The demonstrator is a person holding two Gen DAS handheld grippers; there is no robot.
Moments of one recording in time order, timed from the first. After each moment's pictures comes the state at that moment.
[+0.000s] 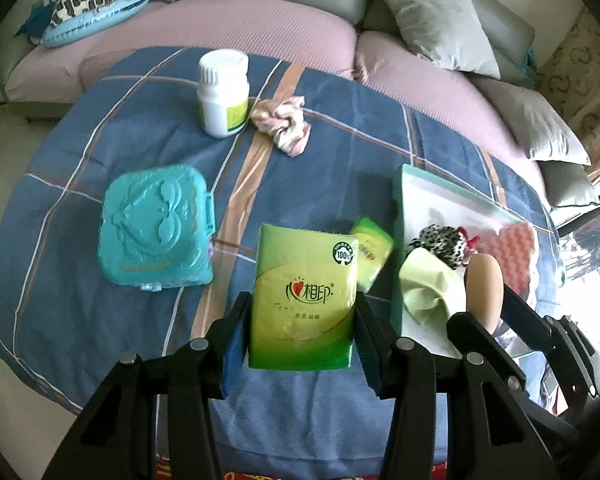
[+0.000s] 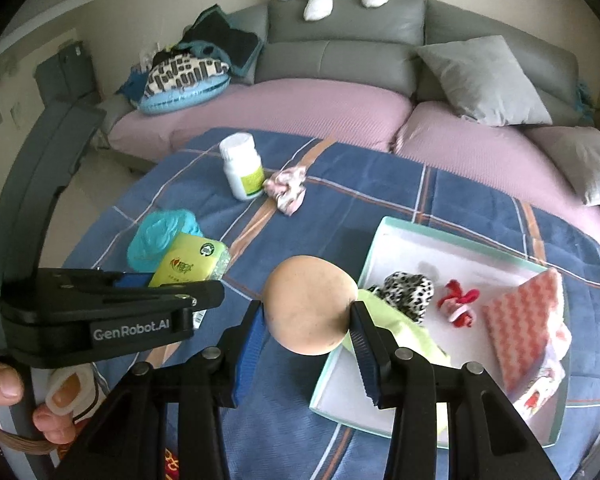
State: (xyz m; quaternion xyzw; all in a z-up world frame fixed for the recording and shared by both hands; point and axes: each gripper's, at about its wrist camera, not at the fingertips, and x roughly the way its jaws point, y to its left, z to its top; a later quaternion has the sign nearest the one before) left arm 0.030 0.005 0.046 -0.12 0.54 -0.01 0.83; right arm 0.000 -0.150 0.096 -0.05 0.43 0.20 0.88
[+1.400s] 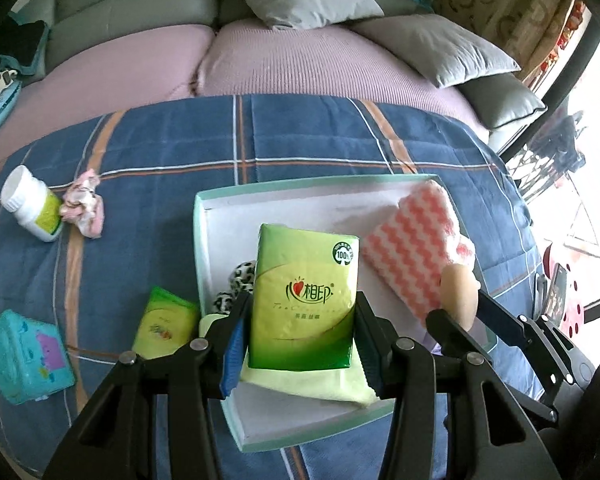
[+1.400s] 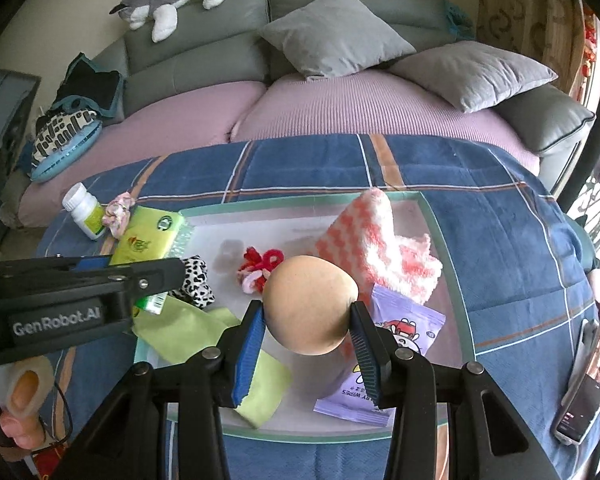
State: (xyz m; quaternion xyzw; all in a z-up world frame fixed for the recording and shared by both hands) left arm 0.094 -0.166 0.052 -0.01 0.53 -0.16 0.83; right arm 0.022 -0.311 0.065 0.04 0.45 0.01 0.89
